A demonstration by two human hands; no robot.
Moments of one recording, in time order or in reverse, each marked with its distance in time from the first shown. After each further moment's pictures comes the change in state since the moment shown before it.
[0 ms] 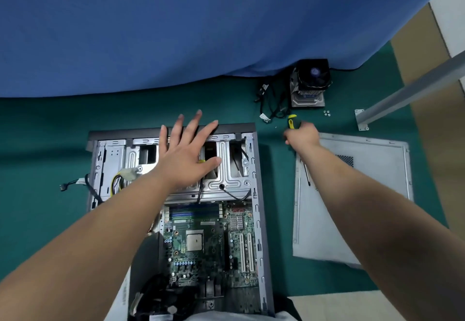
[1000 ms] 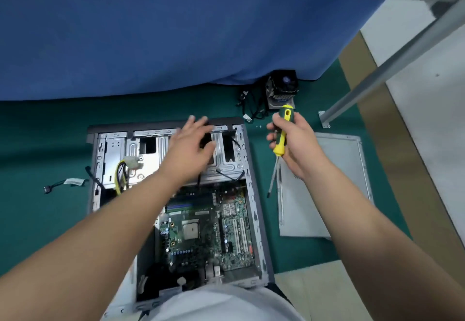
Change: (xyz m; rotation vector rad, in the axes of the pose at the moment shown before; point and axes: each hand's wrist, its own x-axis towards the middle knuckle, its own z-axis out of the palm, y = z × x) left_hand -0.041 0.027 -0.017 -0.400 0.147 0.114; right_hand -0.182 -0.031 -0.051 0.879 -0.189 -0.165
